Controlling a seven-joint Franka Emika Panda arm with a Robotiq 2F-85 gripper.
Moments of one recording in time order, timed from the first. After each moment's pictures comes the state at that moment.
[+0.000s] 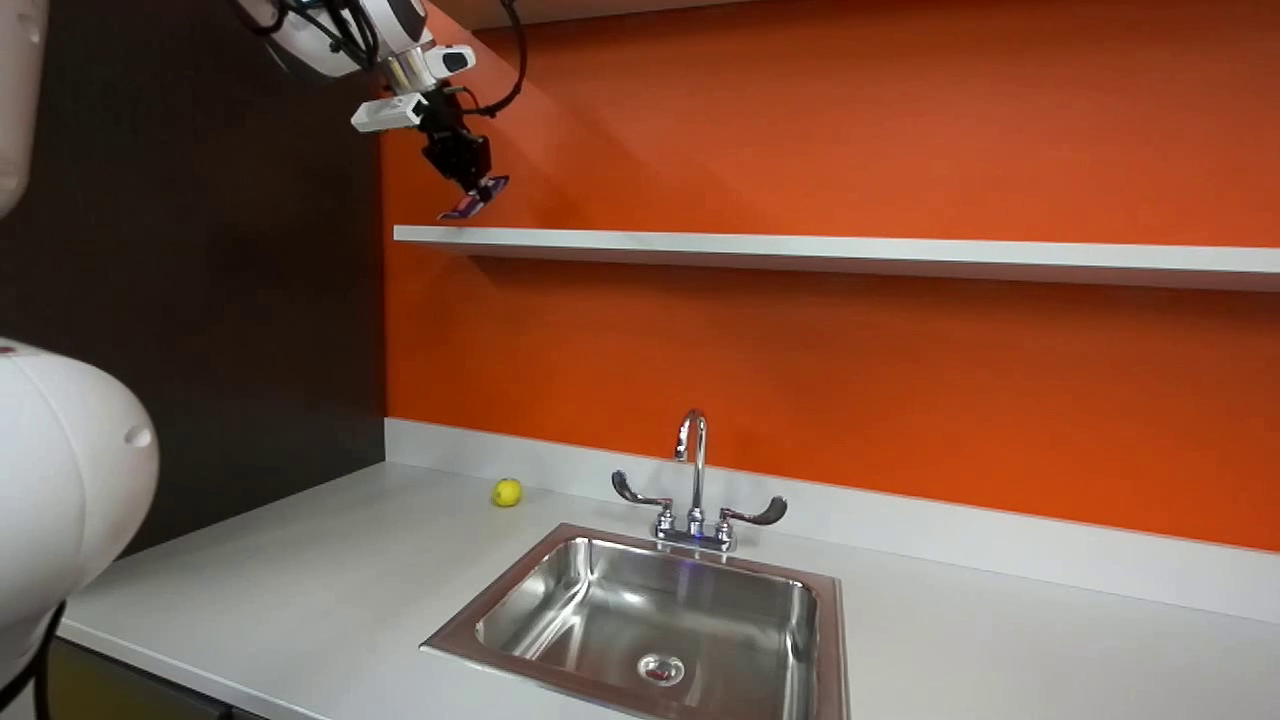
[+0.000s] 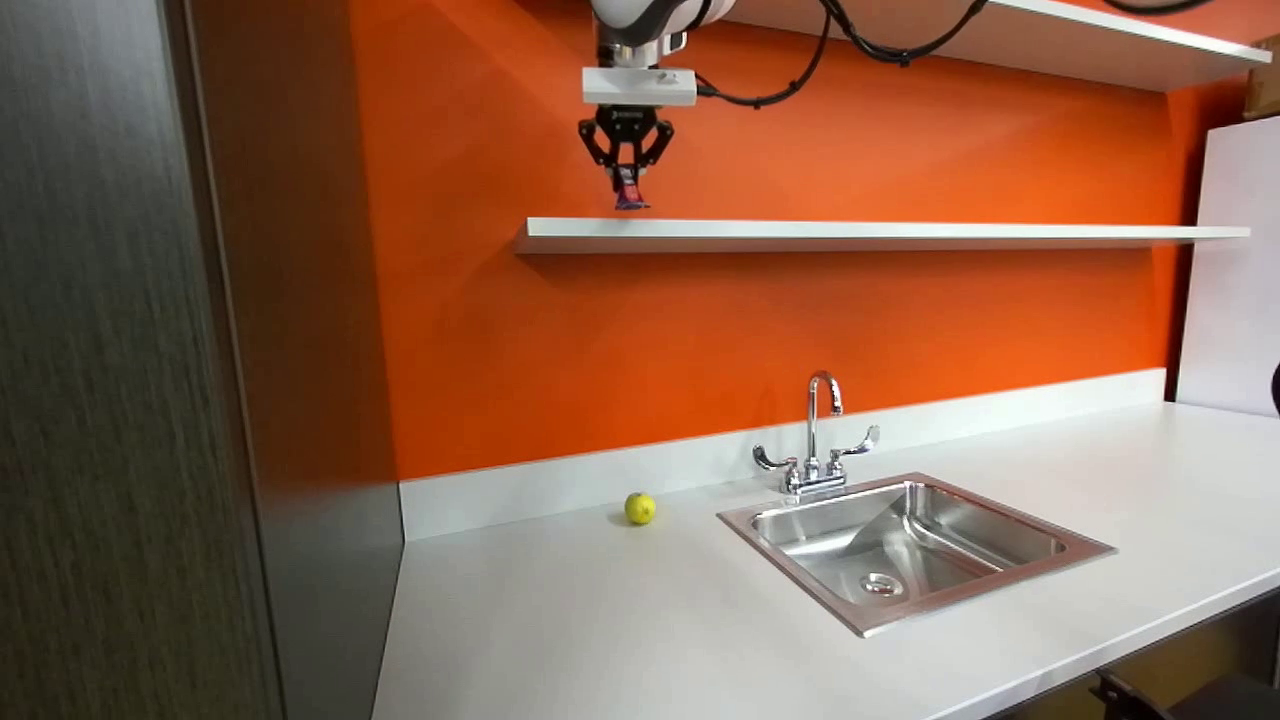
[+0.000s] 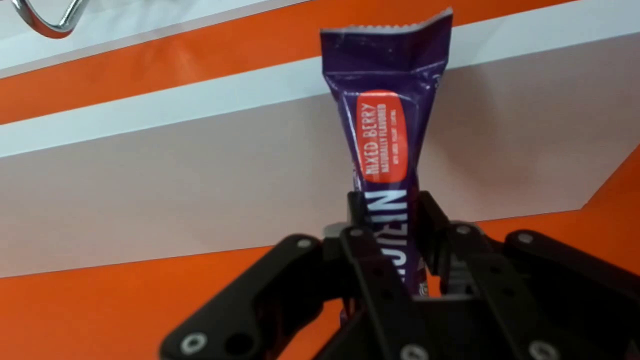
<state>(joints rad) 0.20 0.21 0.17 -1.31 -0.47 2.05 0.69</state>
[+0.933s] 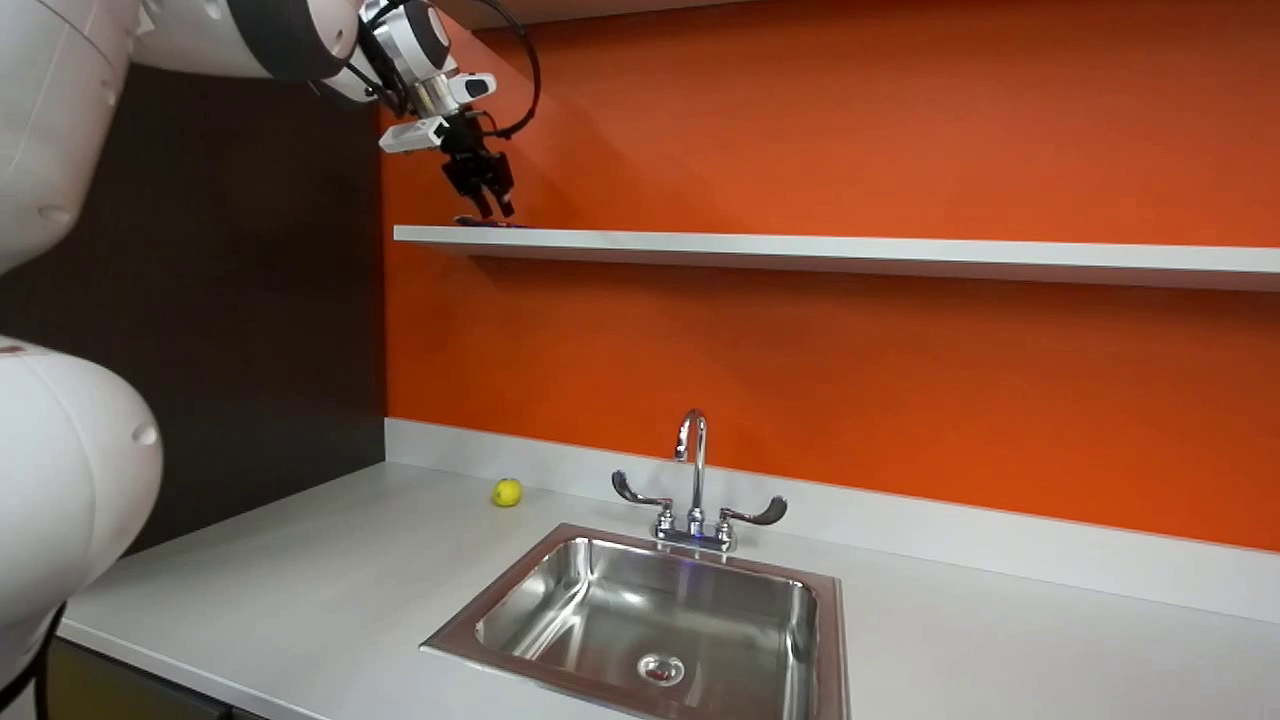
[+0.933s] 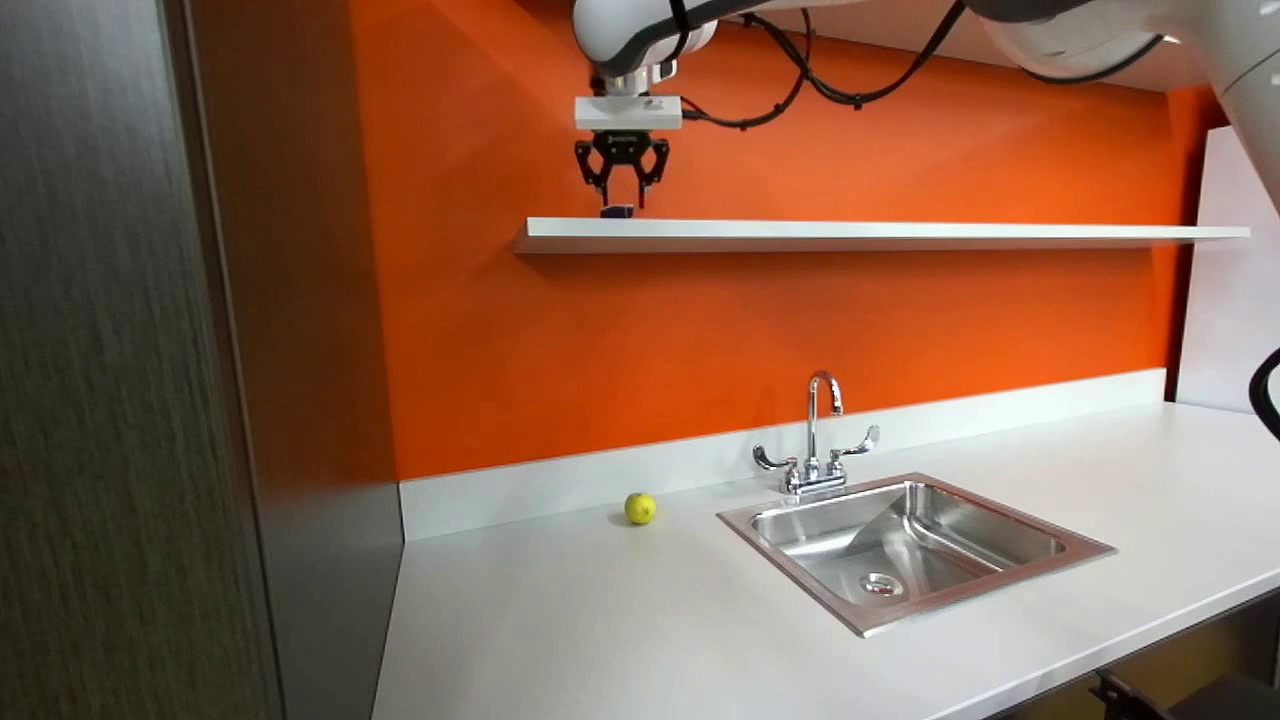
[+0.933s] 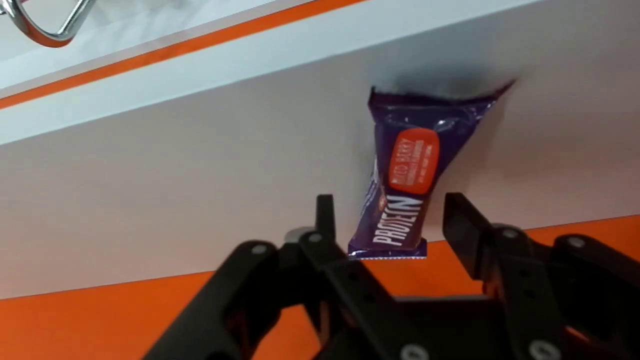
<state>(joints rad) 0.22 0.39 0.13 -1.09 -0.47 1.96 0.69</state>
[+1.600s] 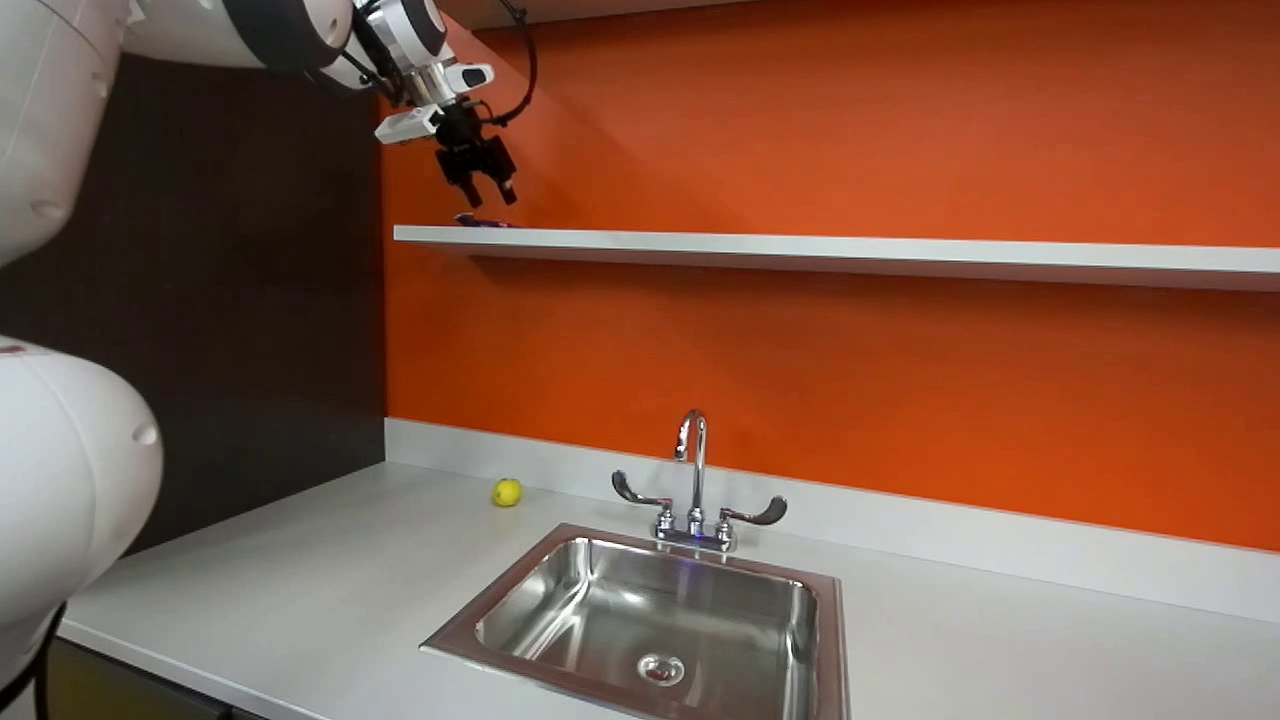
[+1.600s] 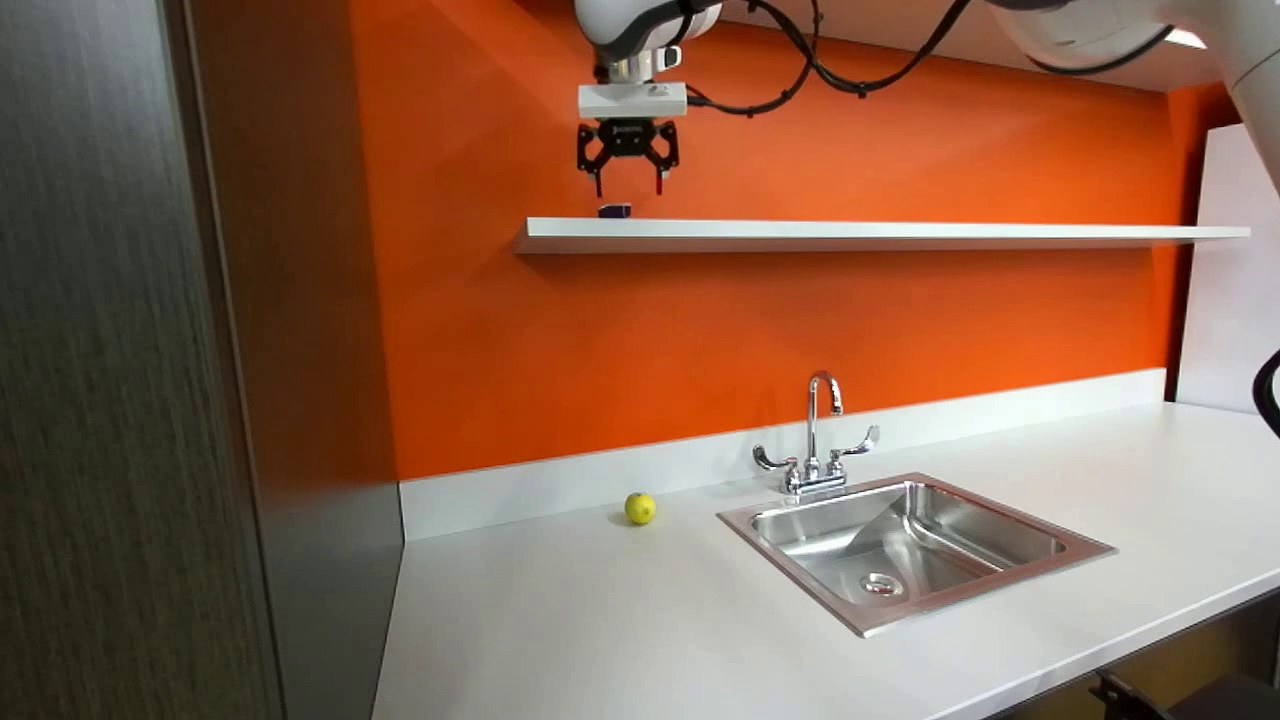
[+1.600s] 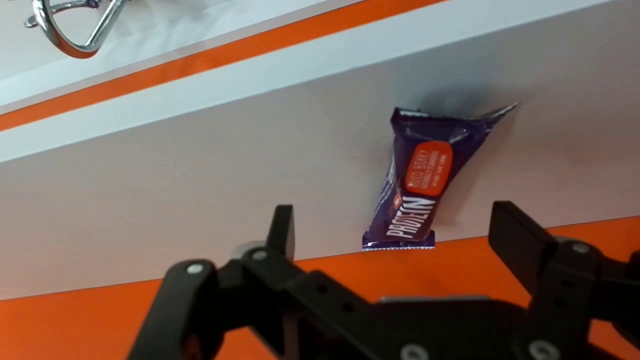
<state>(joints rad) 0.23 0.36 0.13 -1.10 -0.47 1.91 0.69</state>
